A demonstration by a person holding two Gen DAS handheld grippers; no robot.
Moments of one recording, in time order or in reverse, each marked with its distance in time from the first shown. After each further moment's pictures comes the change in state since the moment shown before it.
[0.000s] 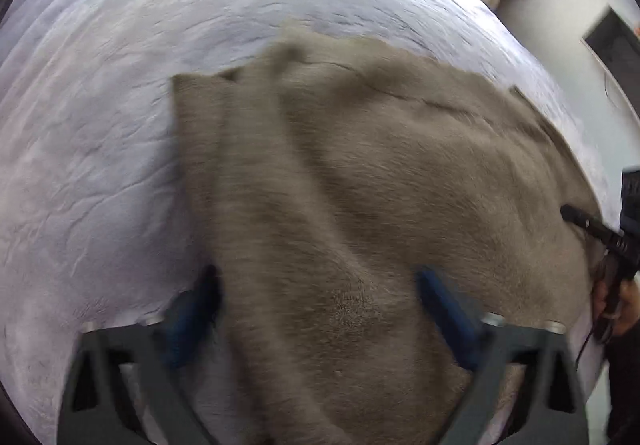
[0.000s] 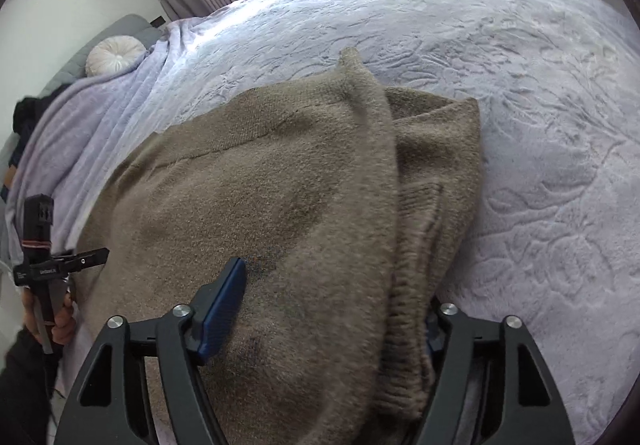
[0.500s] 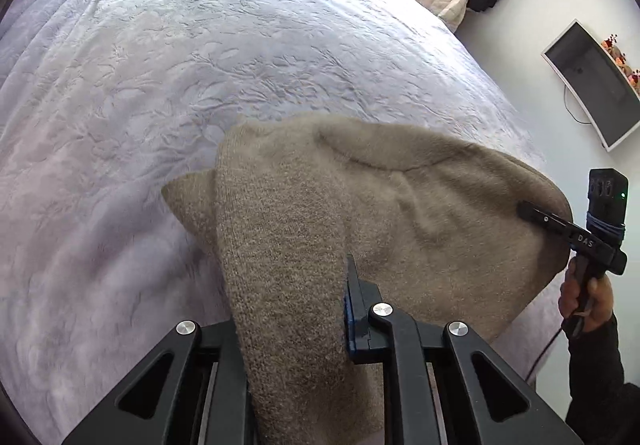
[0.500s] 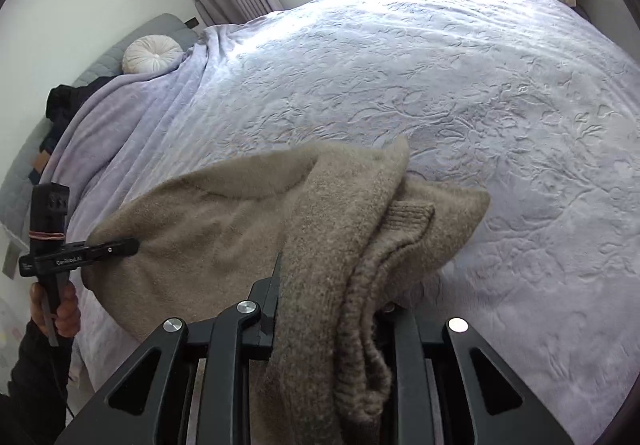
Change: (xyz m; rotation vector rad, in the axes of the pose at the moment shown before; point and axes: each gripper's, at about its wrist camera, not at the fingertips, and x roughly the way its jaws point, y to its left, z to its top) left arm -0.087 -0.028 -0.006 -0.035 -0.022 -0.124; right arm -0.087 0.044 0.009 -0.053 -0.022 0.077
